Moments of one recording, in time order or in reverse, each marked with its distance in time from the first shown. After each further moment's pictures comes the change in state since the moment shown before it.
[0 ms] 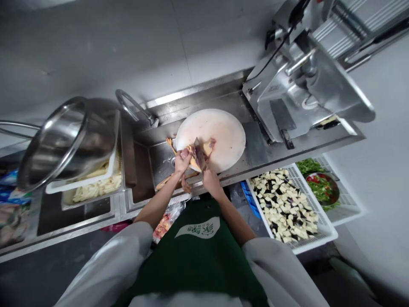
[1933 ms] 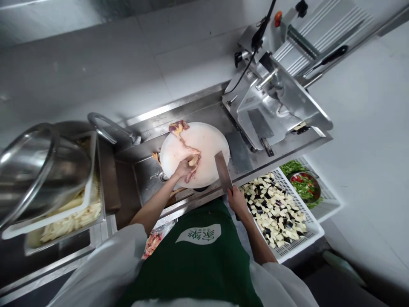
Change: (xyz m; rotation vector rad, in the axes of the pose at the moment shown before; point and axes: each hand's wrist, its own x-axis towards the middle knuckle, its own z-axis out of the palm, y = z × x) left_hand 0.037 0.070 0.063 -0.049 -0.462 0.074; right_hand -0.059 0.153 -0.045 0.005 0.211 0.339
